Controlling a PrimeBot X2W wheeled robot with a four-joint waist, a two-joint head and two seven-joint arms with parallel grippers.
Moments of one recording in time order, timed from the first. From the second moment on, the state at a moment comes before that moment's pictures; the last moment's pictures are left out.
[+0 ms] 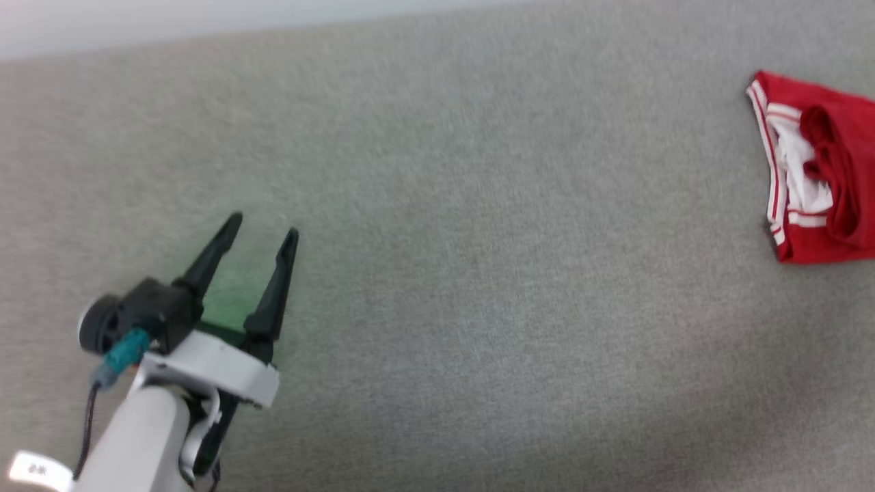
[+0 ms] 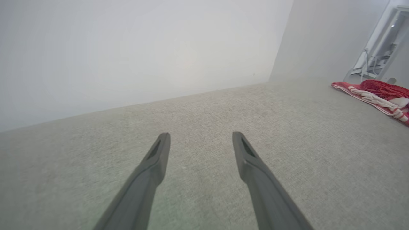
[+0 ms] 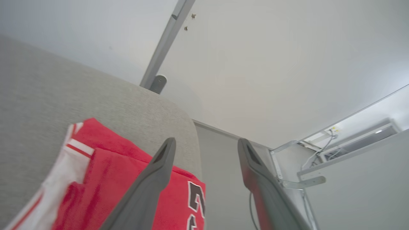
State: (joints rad) left arm -0.37 0.42 -0.28 0.23 -0.41 -0.11 -0.26; right arm -1.10 -0.64 0.42 1.10 0.19 0.13 -0.19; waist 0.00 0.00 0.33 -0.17
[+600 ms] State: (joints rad) left arm -0.09 0.37 -0.16 0.24 -0.42 -0.08 -0.26; right arm -0.65 -0.45 0.26 0.81 0.32 0.13 -0.26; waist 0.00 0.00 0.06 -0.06
